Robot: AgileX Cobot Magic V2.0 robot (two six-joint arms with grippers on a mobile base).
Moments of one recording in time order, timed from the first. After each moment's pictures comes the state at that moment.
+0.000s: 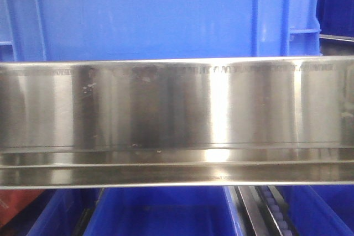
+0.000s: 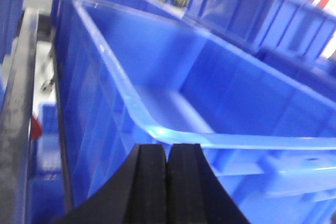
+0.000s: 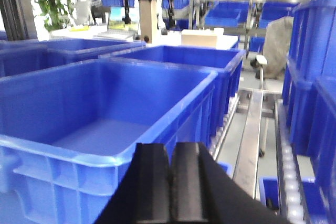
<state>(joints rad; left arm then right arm) -0.45 0.60 -0.62 0.22 0.21 -0.57 0.77 0.53 -0.71 -0.66 0.34 0.66</state>
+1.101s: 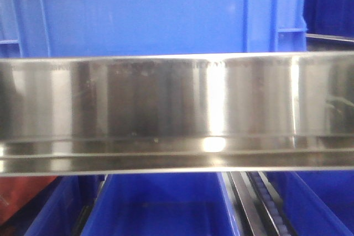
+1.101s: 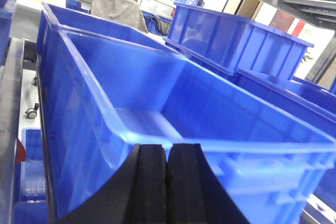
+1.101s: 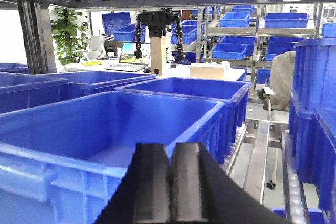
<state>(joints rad) -0.45 0.55 -0.61 0.22 0.17 -0.57 0.77 0.48 -0.71 -0.66 0.28 0.66</state>
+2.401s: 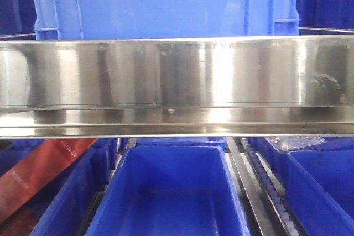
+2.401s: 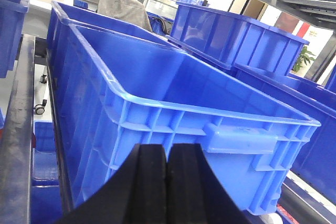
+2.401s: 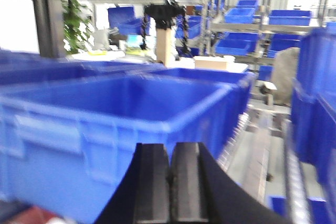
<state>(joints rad) -0.45 0.55 -0.61 0.22 0.17 -0.57 0.65 0.38 -0.57 -0.43 0.22 0.41</state>
